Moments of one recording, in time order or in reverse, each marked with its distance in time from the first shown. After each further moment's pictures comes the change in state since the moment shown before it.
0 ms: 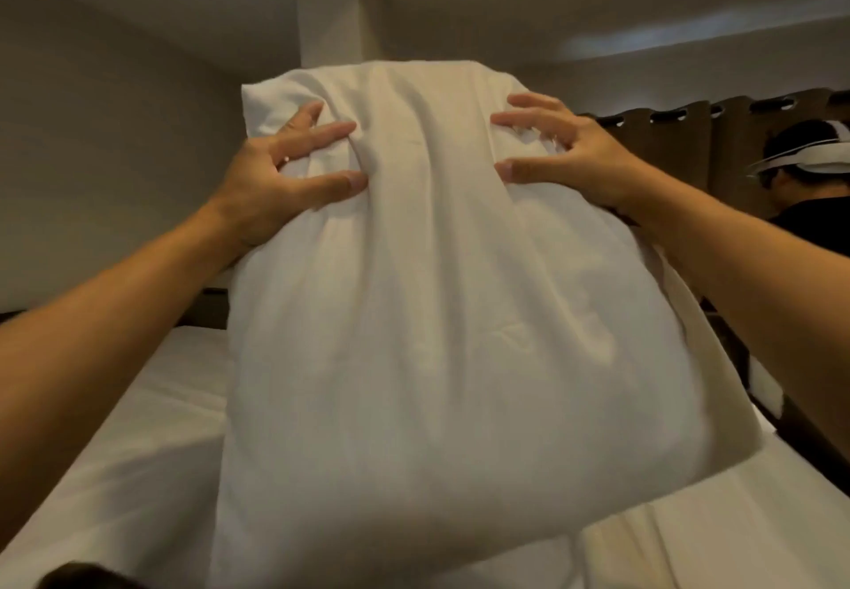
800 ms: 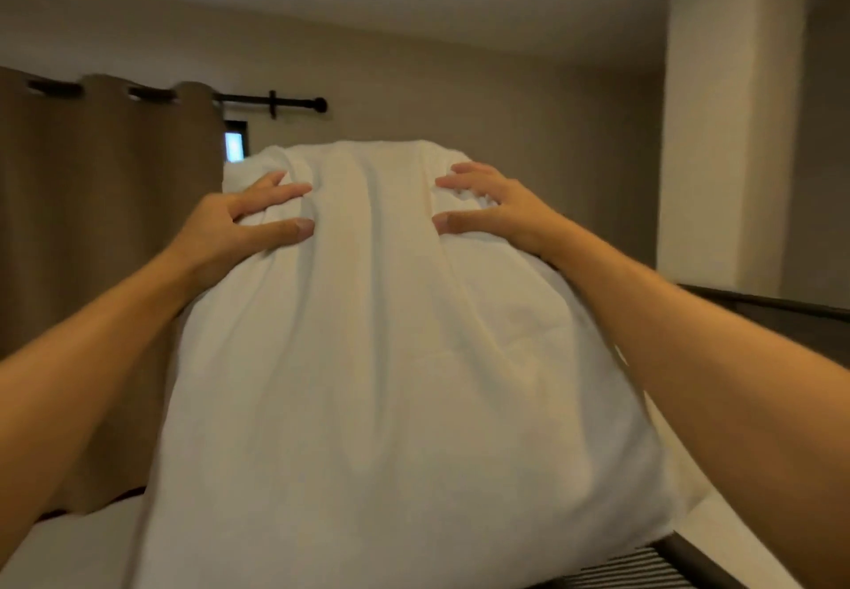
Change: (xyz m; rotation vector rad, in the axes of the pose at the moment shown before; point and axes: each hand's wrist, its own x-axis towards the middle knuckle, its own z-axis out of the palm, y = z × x) left_hand -0.250 0.170 -0.267 0.736 0.373 -0.511; right_hand 0.031 -0.232 0.283 0.678 -0.468 -0.385
